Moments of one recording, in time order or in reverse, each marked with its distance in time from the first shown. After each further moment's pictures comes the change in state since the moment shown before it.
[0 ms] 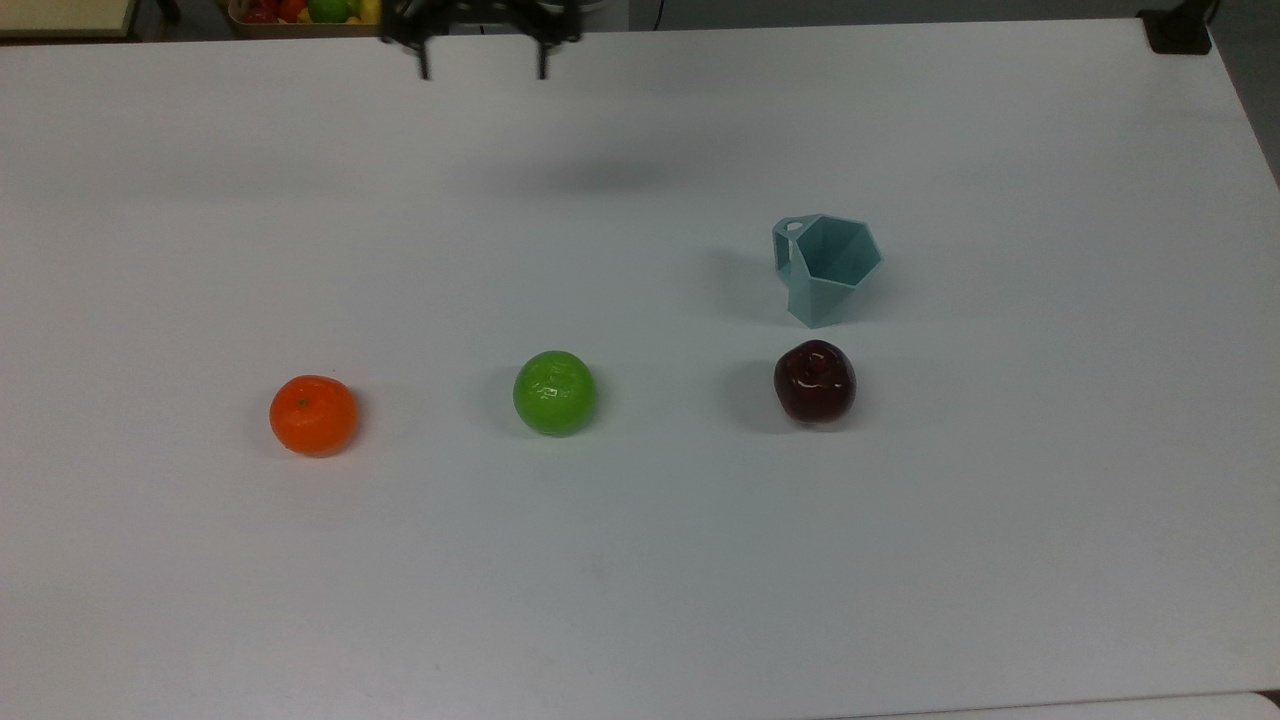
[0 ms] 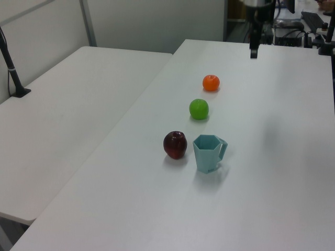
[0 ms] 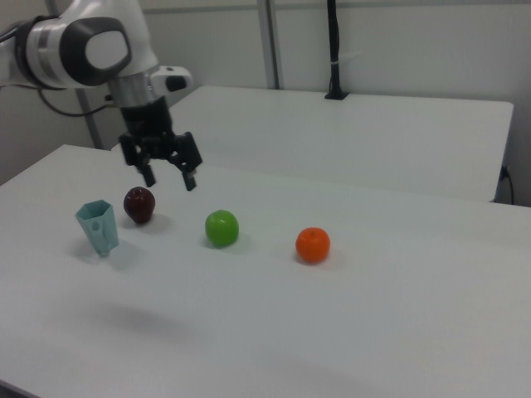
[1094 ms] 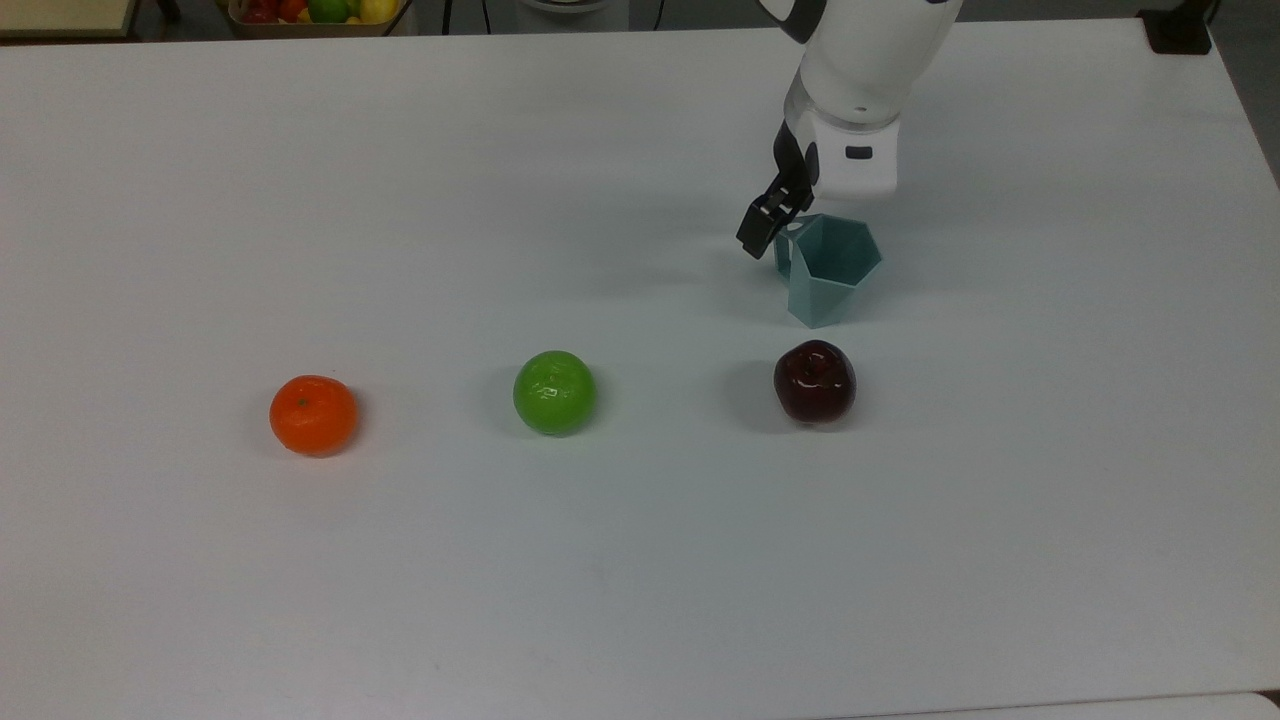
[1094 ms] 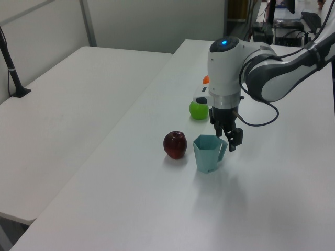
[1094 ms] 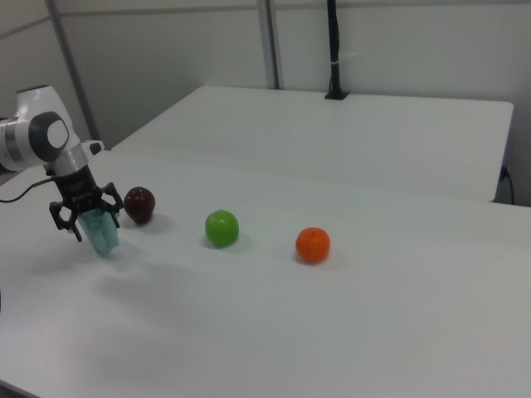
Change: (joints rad) arm 0.291 0.333 0.181 -0.042 -0.036 0.323 -0.309
